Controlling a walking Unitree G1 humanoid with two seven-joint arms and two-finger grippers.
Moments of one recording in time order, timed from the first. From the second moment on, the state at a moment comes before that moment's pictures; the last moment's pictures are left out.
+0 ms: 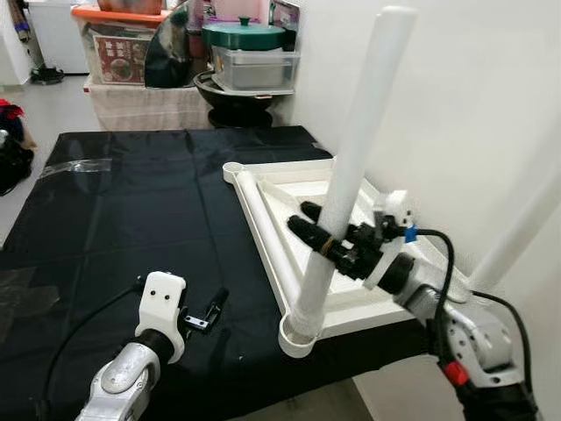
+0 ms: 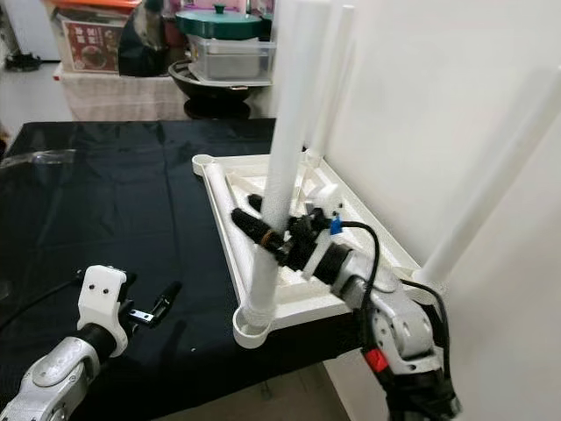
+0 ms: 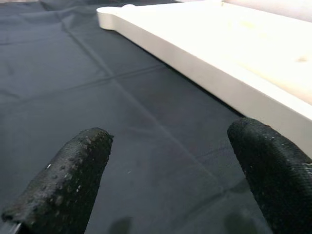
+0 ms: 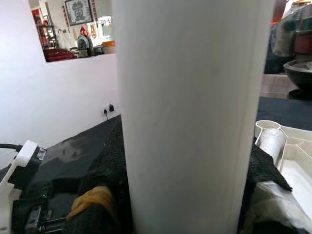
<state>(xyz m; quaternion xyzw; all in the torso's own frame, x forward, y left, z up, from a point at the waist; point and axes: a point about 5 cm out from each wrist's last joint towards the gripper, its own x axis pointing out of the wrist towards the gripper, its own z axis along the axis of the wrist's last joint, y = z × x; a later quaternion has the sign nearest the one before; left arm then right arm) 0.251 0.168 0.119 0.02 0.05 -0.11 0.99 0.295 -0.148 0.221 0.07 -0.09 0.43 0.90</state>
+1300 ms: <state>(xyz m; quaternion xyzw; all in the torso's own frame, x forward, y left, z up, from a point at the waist) 0.251 0.165 0.118 0.02 0.05 -0.12 0.99 0.276 -0.122 0.212 0.09 -0.10 0.48 0.87</state>
